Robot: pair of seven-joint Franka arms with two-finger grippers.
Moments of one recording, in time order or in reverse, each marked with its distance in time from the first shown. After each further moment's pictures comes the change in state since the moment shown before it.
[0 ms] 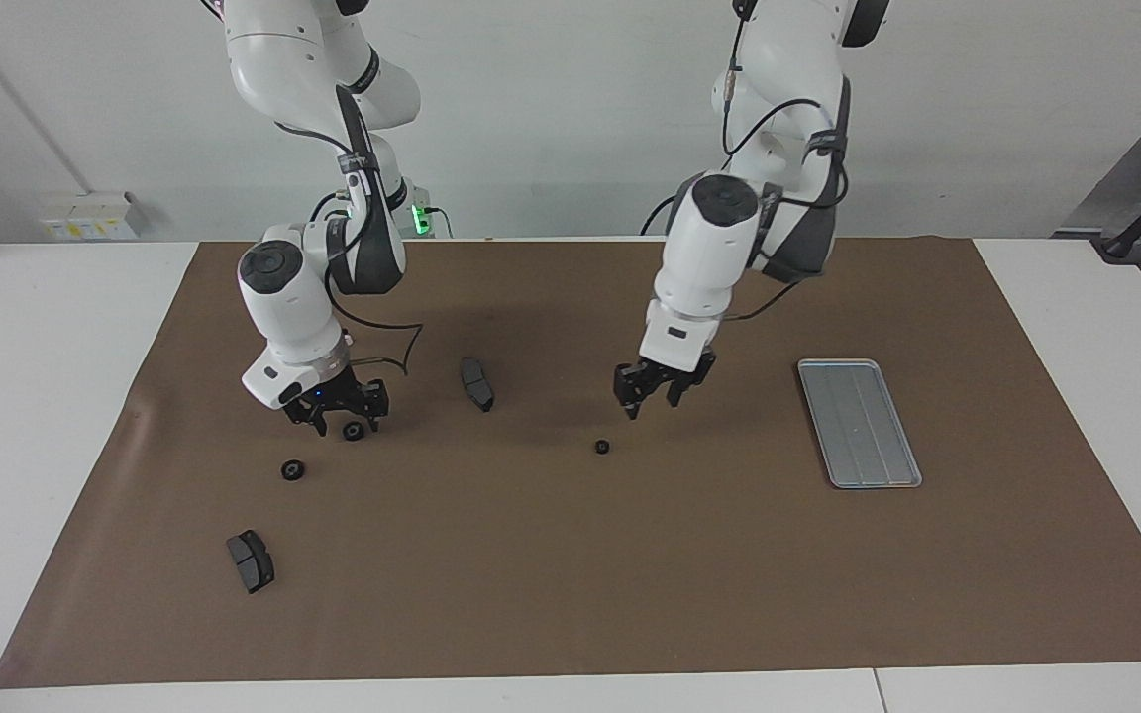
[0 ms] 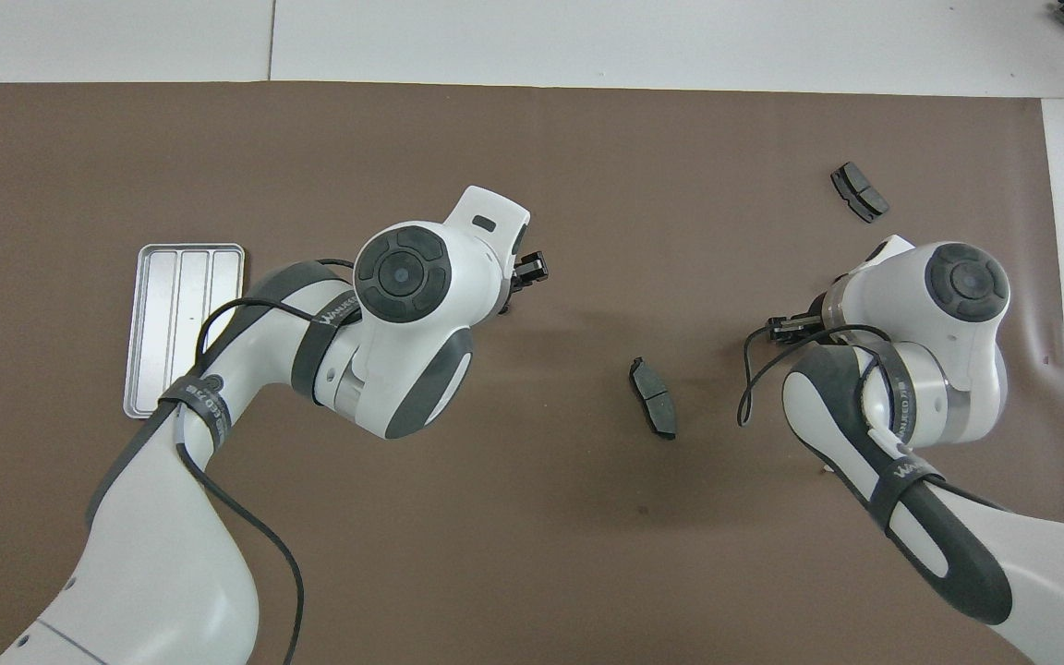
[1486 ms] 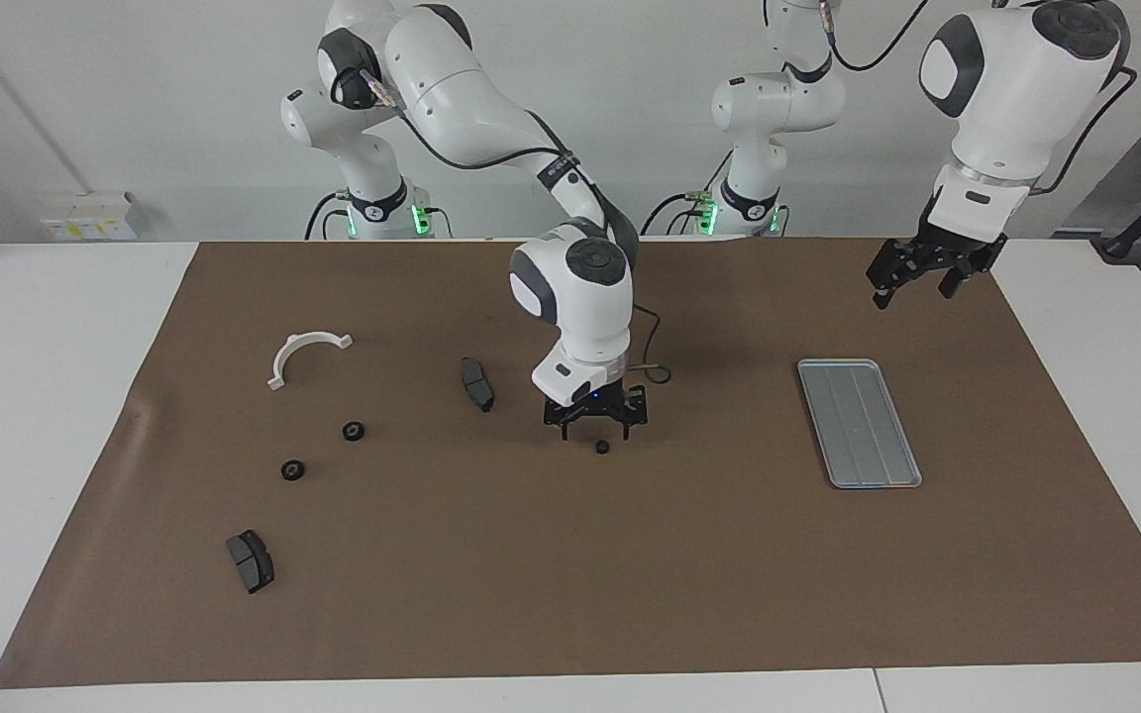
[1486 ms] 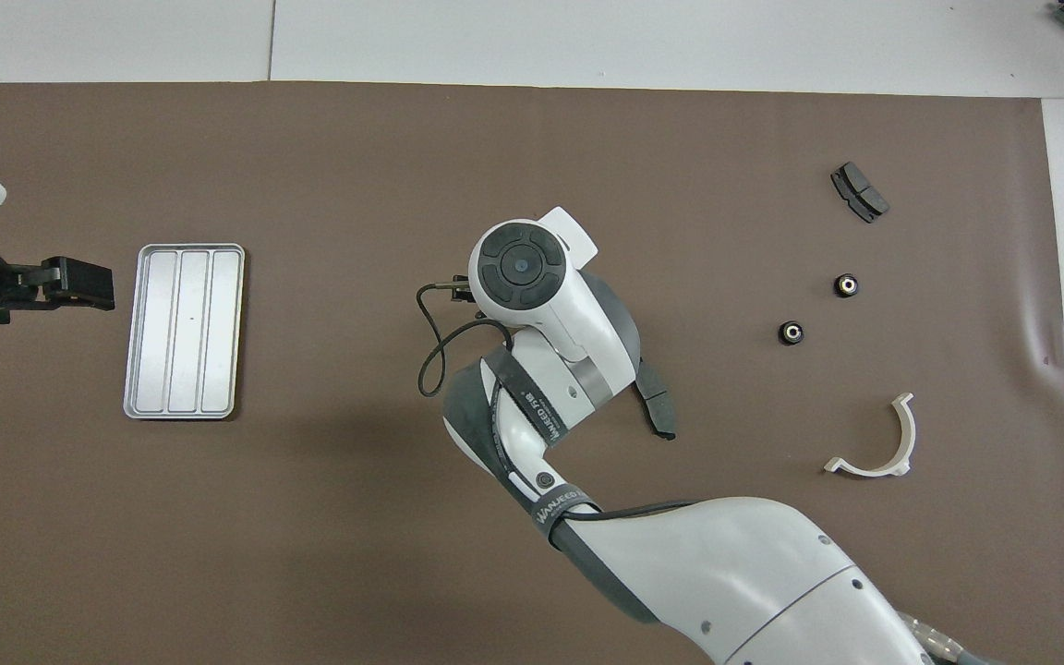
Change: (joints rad) left arm 0.385 -0.302 0.007 -0.088 0.038 -0.264 0.615; right arm 0.492 0.435 0.010 0.631 -0.024 -0.162 0.650
